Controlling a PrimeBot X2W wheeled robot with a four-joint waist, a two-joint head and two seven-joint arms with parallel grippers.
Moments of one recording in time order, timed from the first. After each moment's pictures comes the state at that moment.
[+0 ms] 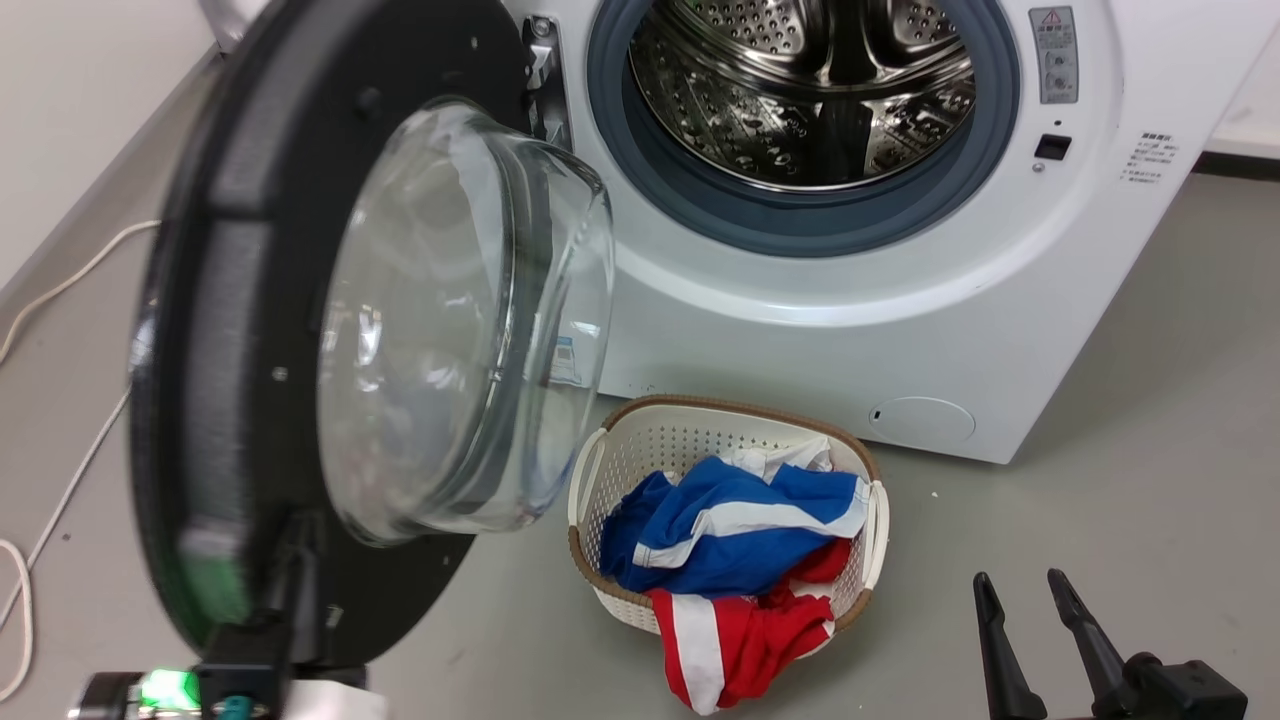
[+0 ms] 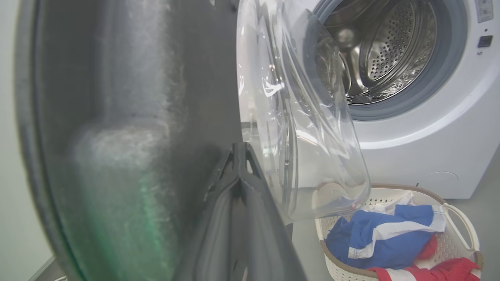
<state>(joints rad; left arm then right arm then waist) 0.08 0.38 -0.26 -0.04 -0.21 0.32 -0.24 0.16 -0.05 0.02 0.11 0.18 0.13 -0.26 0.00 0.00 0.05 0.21</state>
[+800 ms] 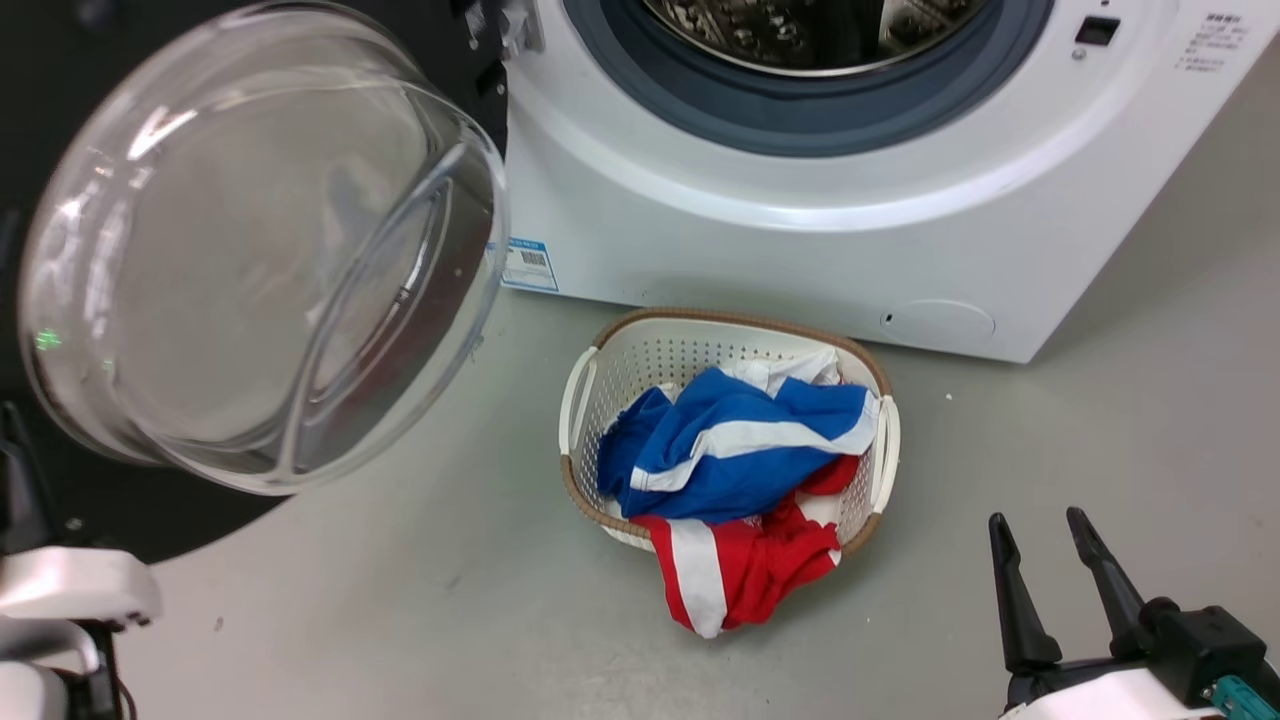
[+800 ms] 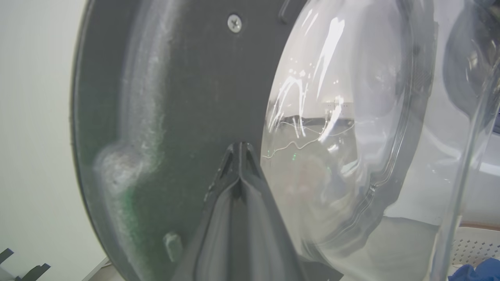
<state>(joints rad) -0.09 0.49 0.05 0.13 -0.34 0.29 -0.26 0.08 -0.07 0.00 0.10 0.15 0.13 -0.26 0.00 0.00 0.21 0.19</state>
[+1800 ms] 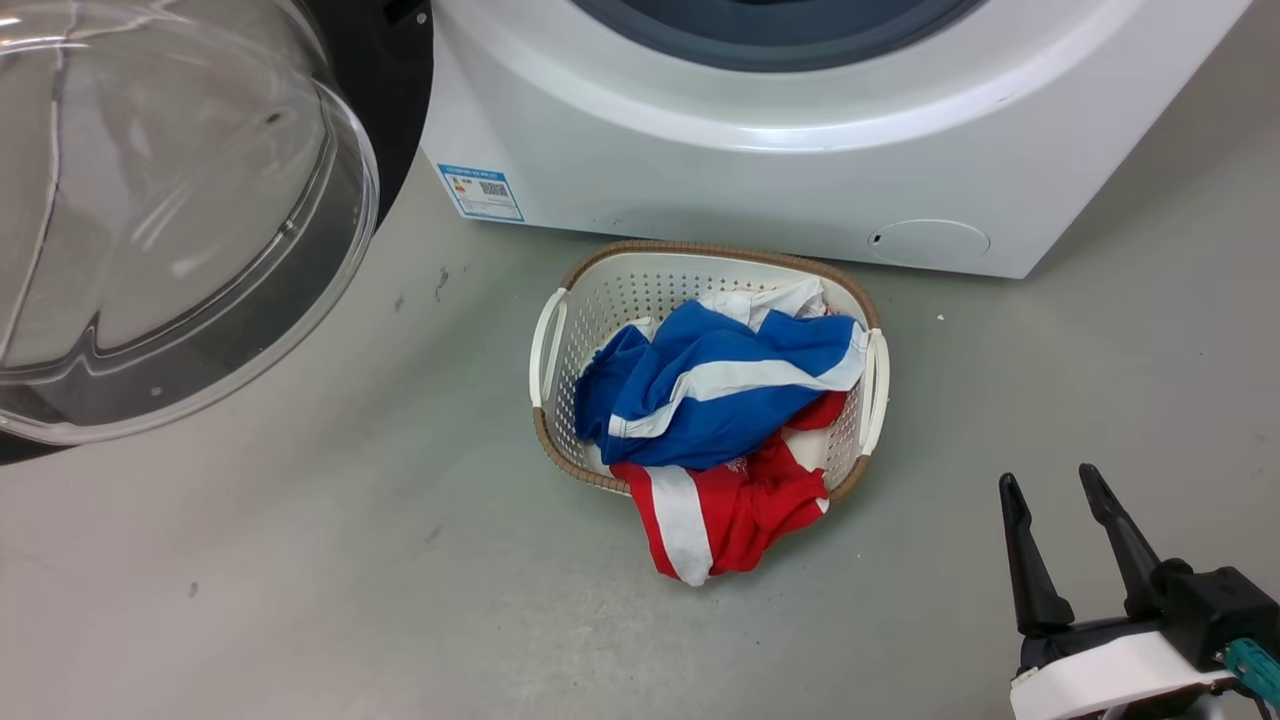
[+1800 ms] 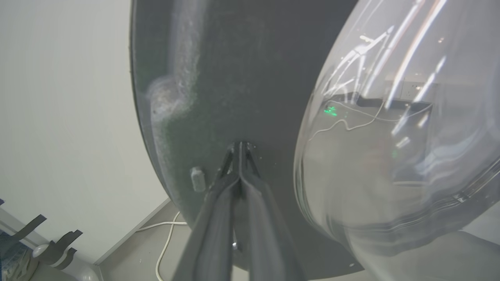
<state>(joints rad) -0.39 0.60 0.27 0.60 -0.39 0.08 -0.26 0.02 -0.11 0.00 0.10 0.14 0.13 -0.26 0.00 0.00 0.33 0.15</state>
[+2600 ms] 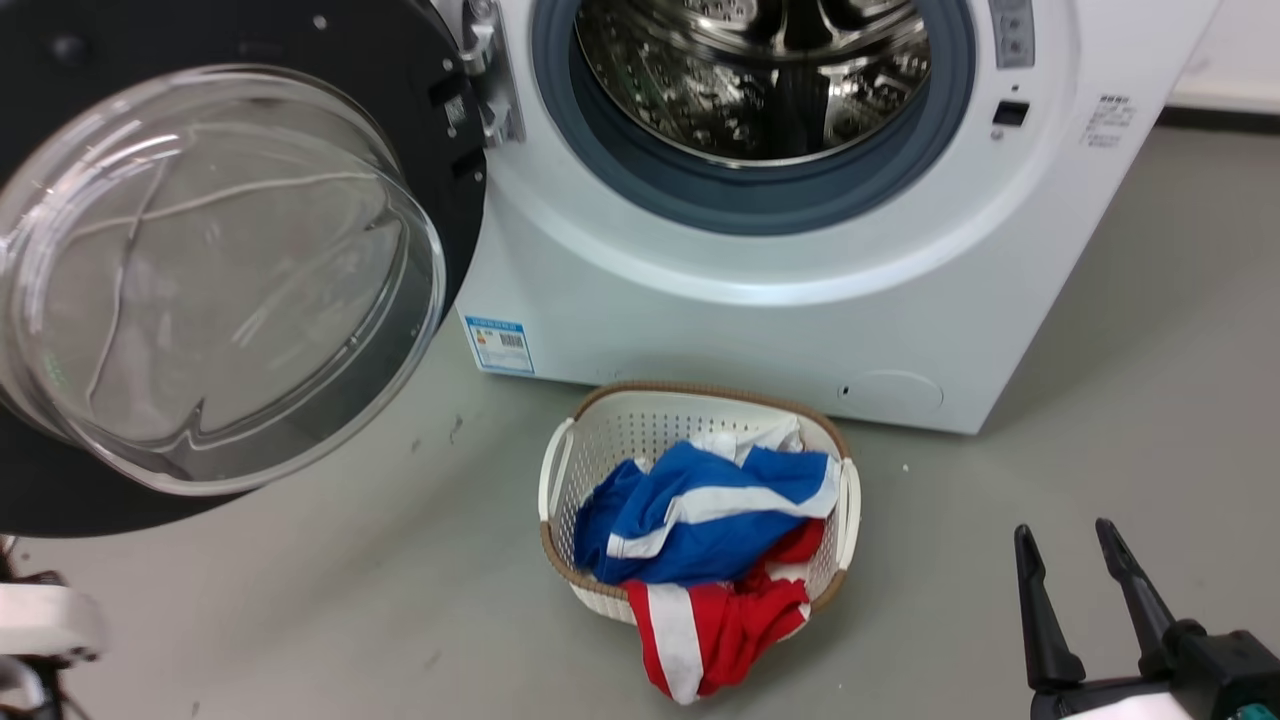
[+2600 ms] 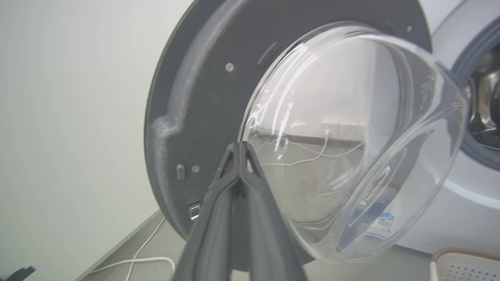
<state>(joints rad) -0.13 0.34 0.38 0.26 -0.15 -0.03 -0.26 0.13 -0.06 -0.04 0.03 0.09 0.13 -0.26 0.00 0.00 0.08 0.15</state>
